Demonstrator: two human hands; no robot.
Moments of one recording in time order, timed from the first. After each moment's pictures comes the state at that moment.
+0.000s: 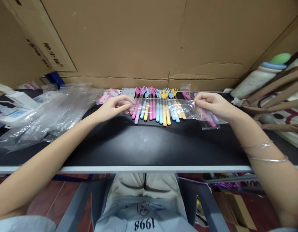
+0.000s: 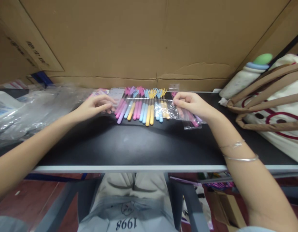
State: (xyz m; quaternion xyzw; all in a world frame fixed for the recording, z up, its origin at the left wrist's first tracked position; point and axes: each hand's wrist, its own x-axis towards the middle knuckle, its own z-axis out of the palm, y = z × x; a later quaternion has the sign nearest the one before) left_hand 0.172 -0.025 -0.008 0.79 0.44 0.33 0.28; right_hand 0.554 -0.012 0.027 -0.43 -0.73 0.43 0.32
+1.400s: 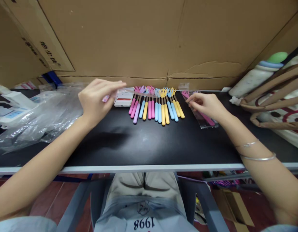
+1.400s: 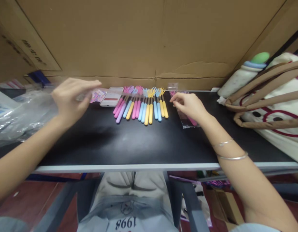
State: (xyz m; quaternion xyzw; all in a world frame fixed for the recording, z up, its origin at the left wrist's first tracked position) left_hand 0.170 -0.040 0.006 0.76 0.38 0.45 -0.27; right_hand 0.561 0.009 0.005 -0.52 -0.81 0.08 0.26
